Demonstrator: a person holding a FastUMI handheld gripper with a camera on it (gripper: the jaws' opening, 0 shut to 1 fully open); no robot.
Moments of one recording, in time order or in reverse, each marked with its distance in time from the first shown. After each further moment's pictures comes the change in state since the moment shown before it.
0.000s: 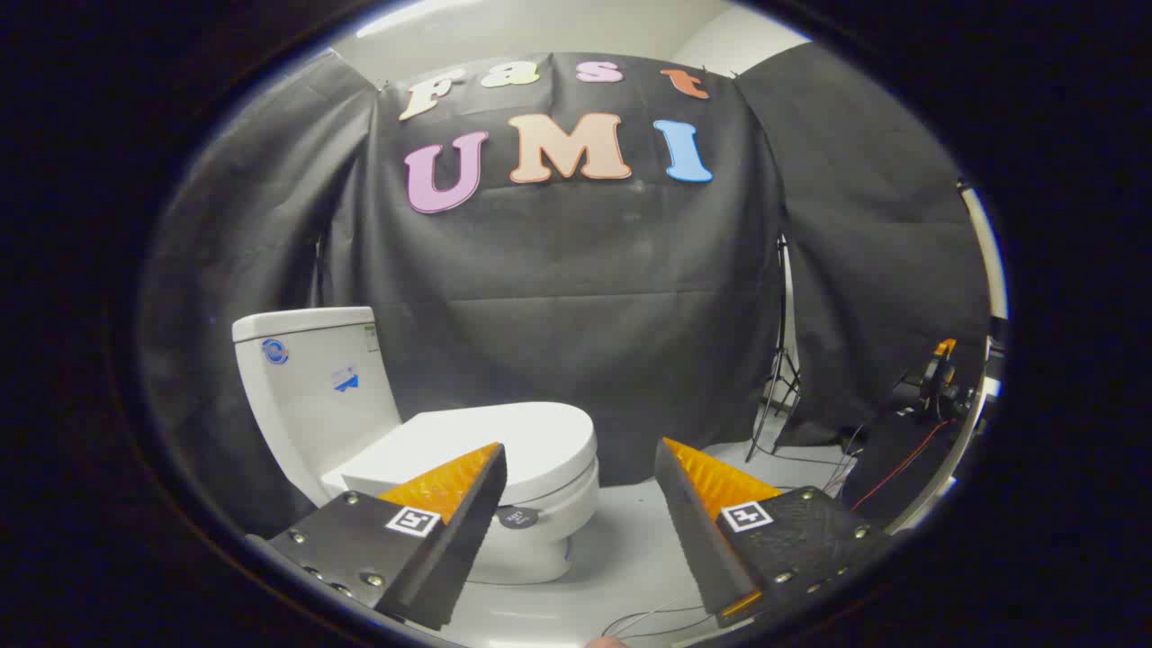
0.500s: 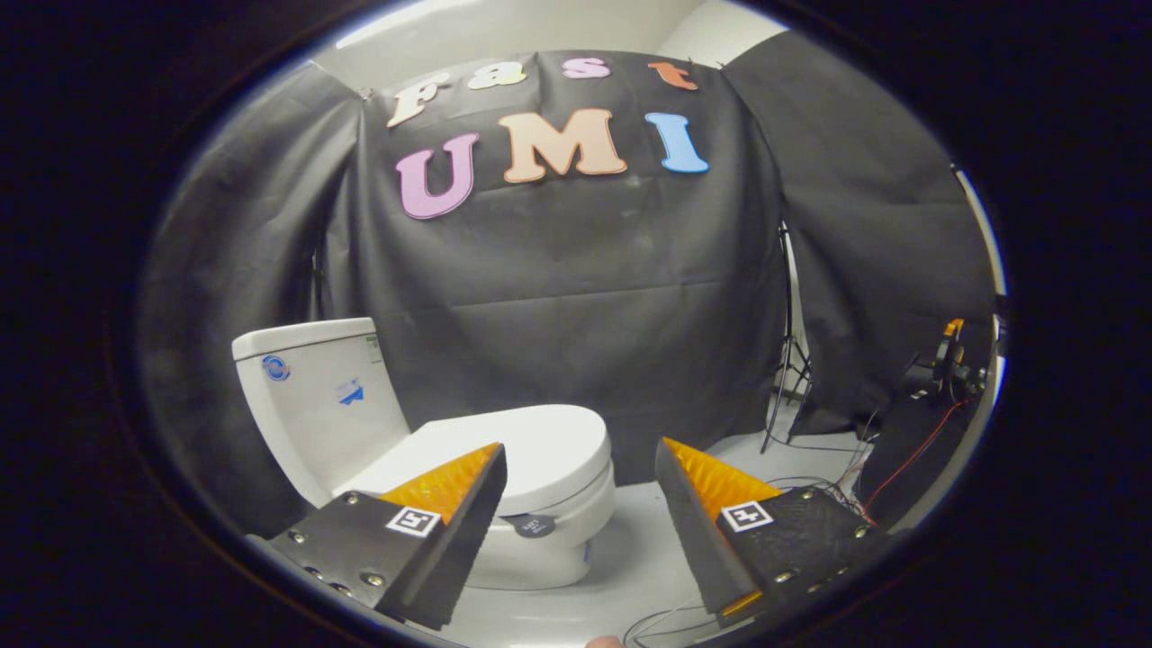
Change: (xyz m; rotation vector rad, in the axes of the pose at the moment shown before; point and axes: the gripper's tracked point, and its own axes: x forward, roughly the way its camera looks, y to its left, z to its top) arm 0.013 0.009 0.001 0.041 0.000 0.012
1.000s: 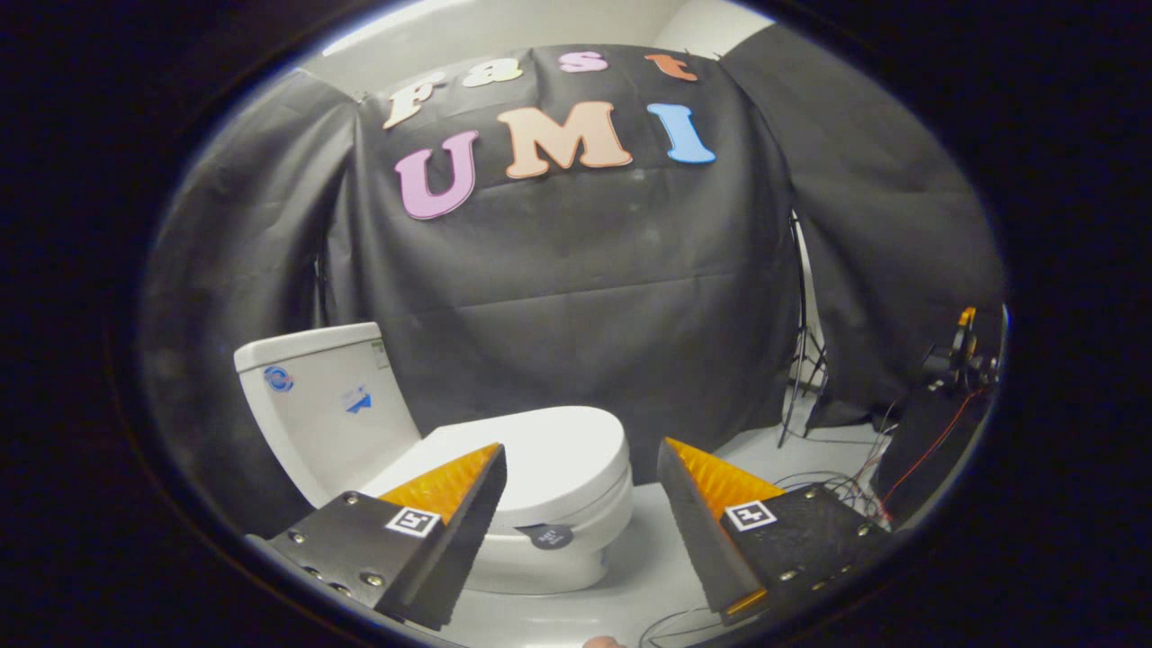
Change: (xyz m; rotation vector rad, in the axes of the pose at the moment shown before) arm 0.031 0.015 -0.006 0.086 0.062 0.033
